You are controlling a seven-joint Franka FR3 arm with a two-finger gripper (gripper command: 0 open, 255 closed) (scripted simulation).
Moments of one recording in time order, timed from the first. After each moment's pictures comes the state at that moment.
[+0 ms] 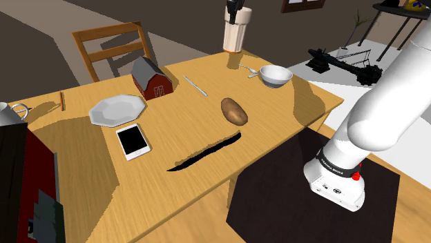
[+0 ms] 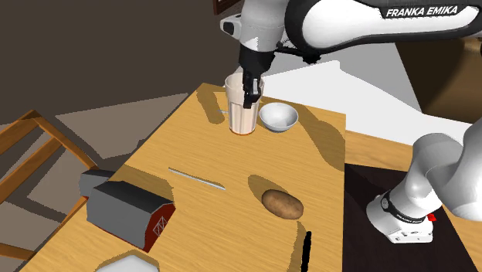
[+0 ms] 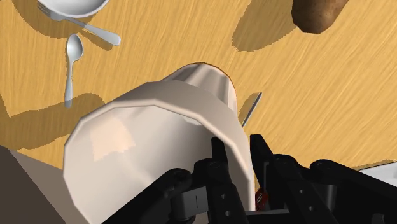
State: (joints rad) arm 0.03 -0.03 -0.08 -1.65 -0.07 1.76 -0.32
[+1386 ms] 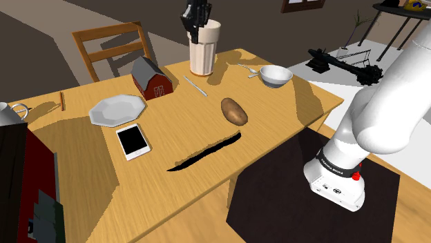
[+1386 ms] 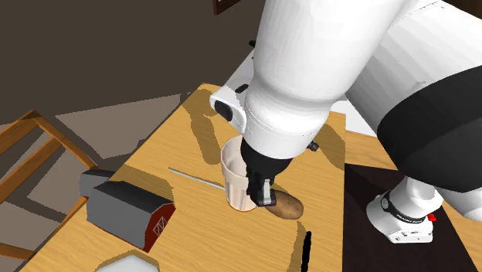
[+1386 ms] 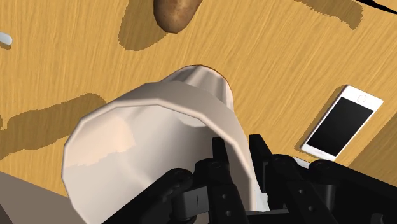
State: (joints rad) arm 0.24 -0.05 0.17 -1.68 -0.12 1.74 0.15
